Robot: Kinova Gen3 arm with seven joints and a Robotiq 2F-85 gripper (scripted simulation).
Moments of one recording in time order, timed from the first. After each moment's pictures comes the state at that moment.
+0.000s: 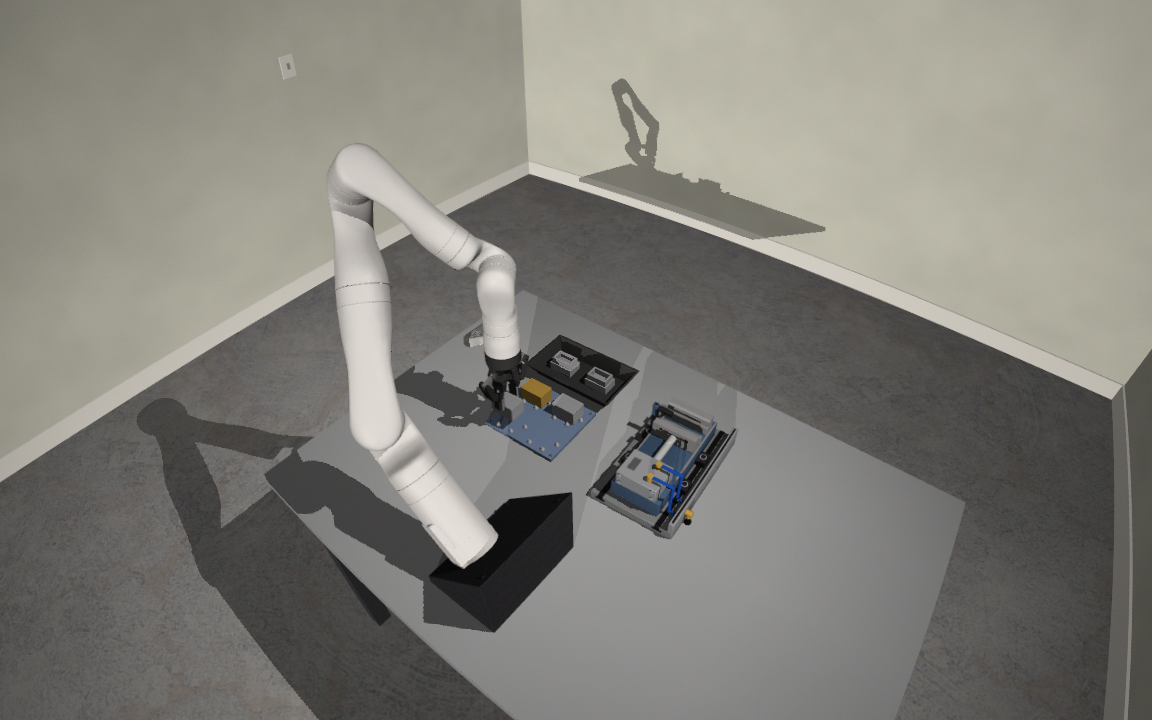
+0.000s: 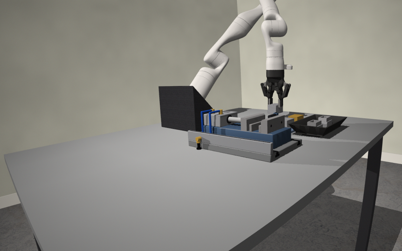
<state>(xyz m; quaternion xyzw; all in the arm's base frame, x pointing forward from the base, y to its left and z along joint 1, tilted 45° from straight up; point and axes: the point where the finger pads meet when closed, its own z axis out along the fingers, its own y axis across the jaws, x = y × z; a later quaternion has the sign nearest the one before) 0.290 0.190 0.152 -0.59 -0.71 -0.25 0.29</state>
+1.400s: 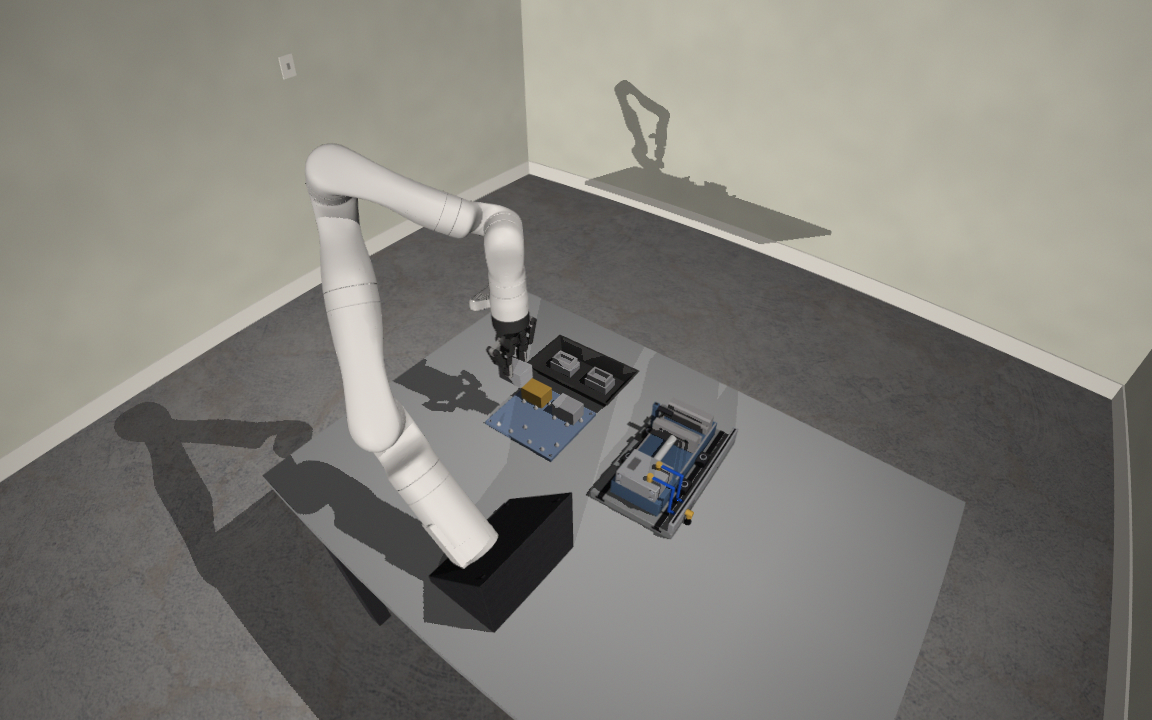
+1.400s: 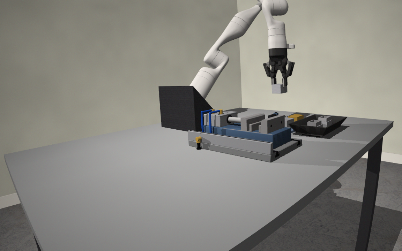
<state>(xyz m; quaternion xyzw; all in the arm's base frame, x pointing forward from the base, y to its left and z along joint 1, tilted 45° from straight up) 0.325 0.128 0.207 -0.59 -0.71 -0.27 0.28</state>
